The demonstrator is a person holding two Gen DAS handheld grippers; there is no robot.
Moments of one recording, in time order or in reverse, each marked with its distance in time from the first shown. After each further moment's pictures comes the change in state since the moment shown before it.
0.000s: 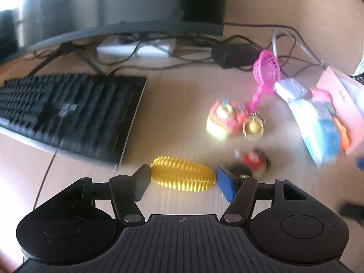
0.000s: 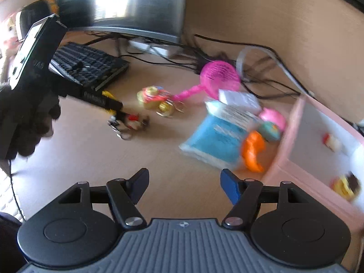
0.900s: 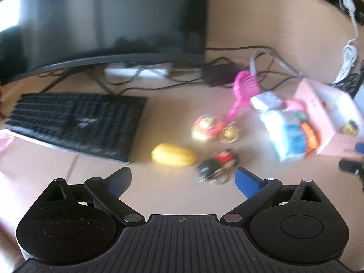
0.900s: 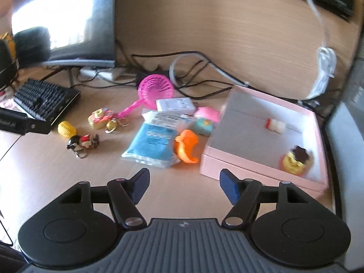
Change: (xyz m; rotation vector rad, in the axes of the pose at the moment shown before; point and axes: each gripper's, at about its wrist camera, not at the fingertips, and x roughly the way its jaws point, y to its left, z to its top) left arm -0.068 -0.018 0.002 0.024 -0.067 0.032; right arm -0.047 -0.052 -0.025 0.199 -0.060 -0.181
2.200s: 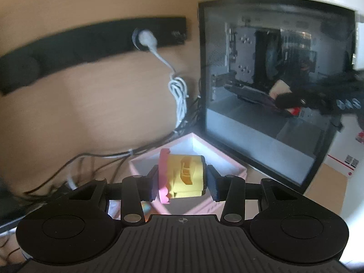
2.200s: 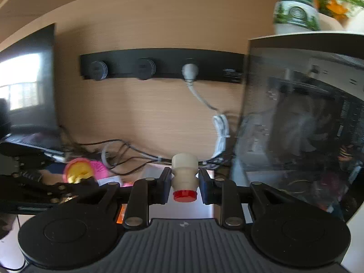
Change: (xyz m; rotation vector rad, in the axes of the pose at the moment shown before) left arm -0.050 -0.219 0.083 0.567 -0.297 -0.603; right arm -0.169 -0.107 0.023 0.223 -0.288 -0.290
